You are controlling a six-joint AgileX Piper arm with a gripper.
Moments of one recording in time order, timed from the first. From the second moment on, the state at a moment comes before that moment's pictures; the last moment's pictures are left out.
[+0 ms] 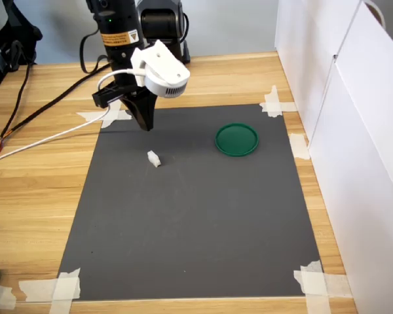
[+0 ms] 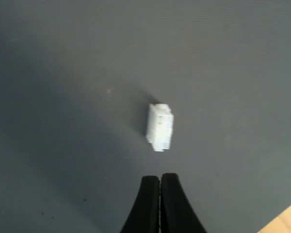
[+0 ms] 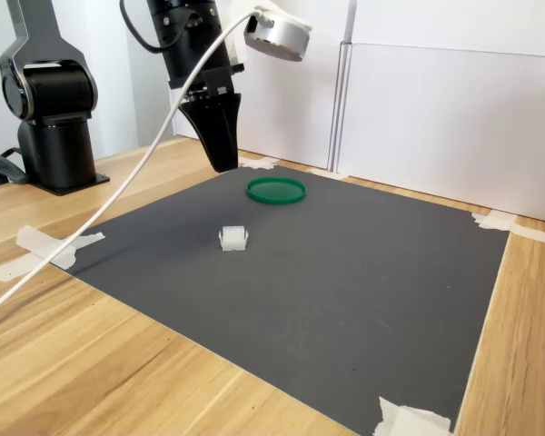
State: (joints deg) arm -3.4 78.4 -52.0 7.6 45.9 -63.0
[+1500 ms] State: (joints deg) arm -3.4 89.1 -55.0 6.2 44.2 -64.7
